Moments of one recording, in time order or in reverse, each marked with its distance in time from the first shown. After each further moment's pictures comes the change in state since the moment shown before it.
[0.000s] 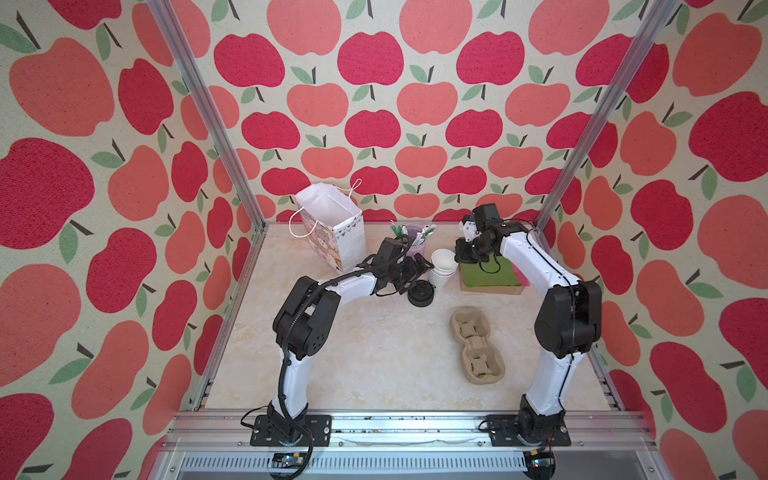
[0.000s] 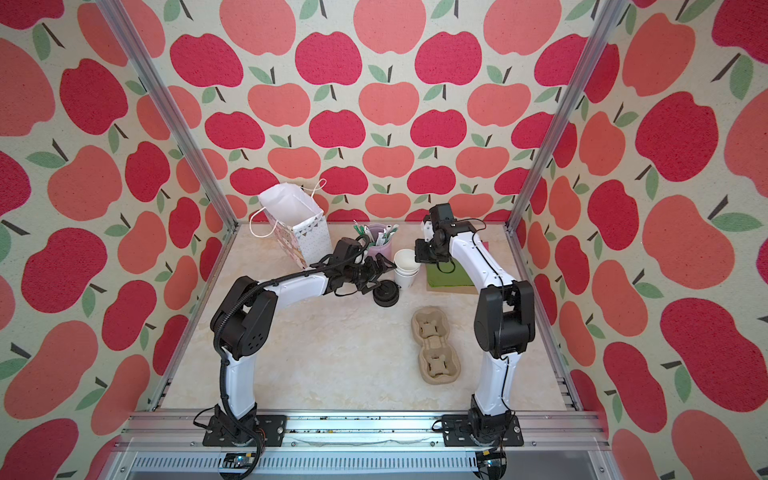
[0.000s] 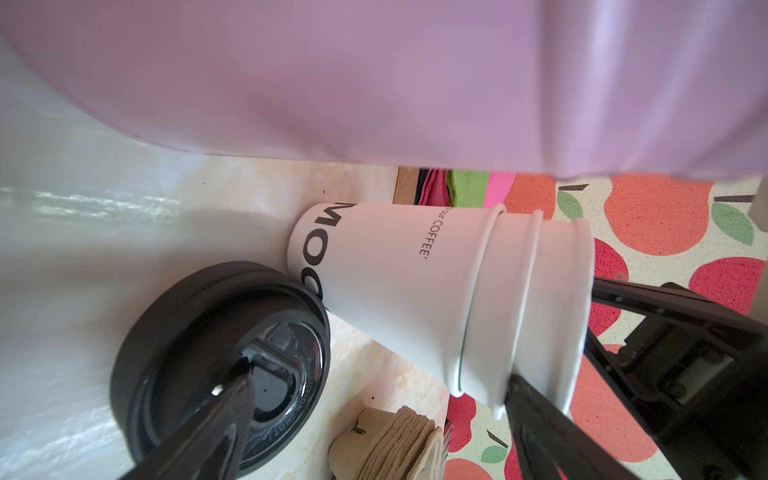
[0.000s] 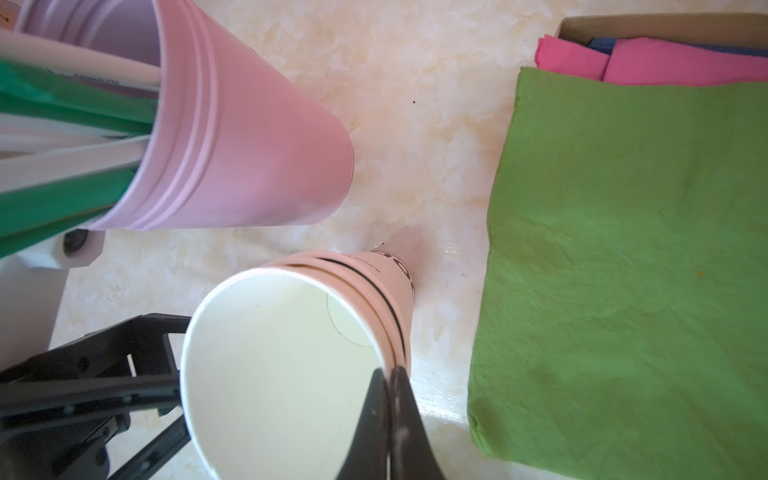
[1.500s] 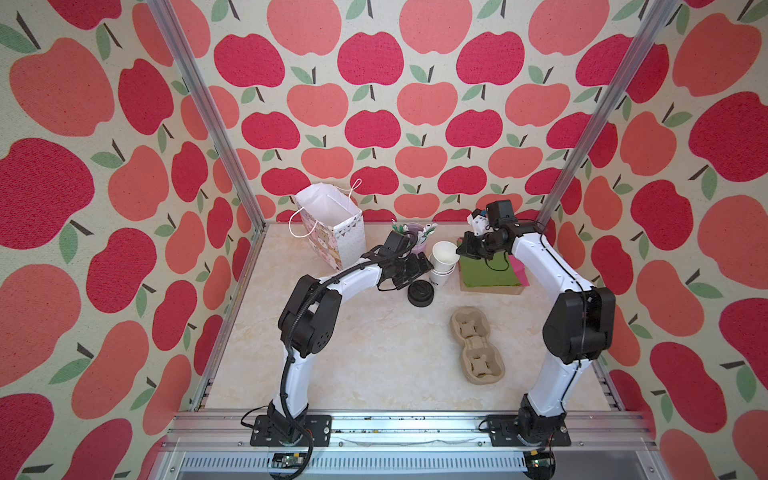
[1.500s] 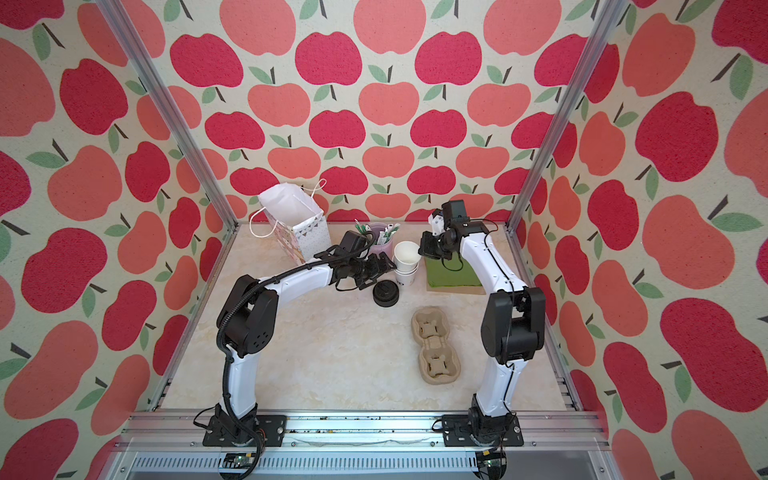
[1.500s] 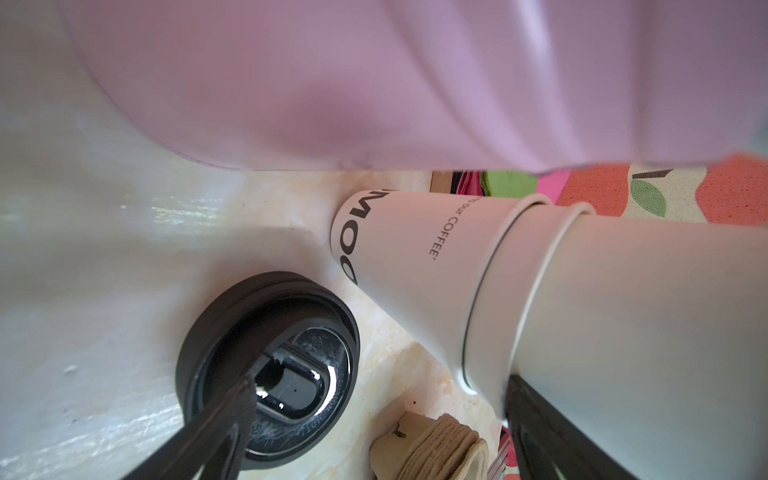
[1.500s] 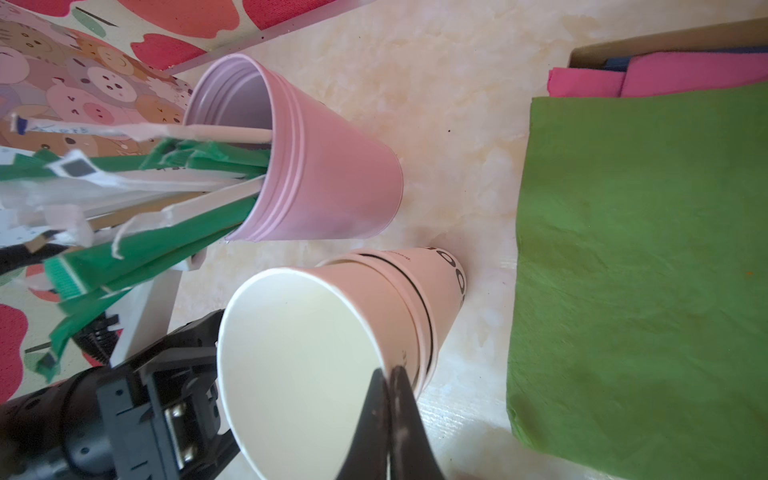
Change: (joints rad) left arm -0.016 0.041 0.171 -0.269 -0.091 0.151; right arm -0.061 -0.067 -0.034 0.073 -0.177 0.110
